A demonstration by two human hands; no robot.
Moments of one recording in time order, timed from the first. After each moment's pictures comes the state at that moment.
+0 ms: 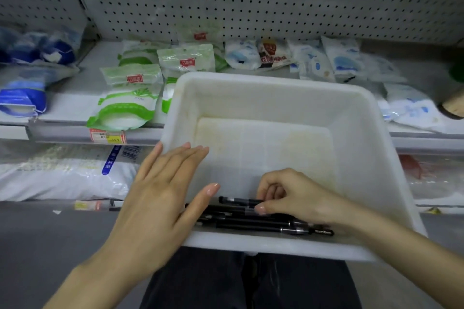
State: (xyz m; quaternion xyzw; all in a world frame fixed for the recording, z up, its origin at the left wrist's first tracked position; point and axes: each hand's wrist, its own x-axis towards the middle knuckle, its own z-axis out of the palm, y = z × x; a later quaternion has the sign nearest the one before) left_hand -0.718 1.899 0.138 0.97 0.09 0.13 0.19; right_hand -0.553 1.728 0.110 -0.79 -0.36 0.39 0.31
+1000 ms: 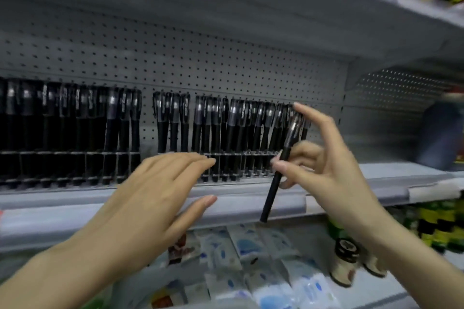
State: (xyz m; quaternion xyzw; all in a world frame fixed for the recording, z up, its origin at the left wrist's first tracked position) left_hand -0.523 1.871 0.370 0.91 -0.14 0.39 -0.04; right_hand -0.445 1.641 0.408 -0.68 -0.41 -0.16 0.59
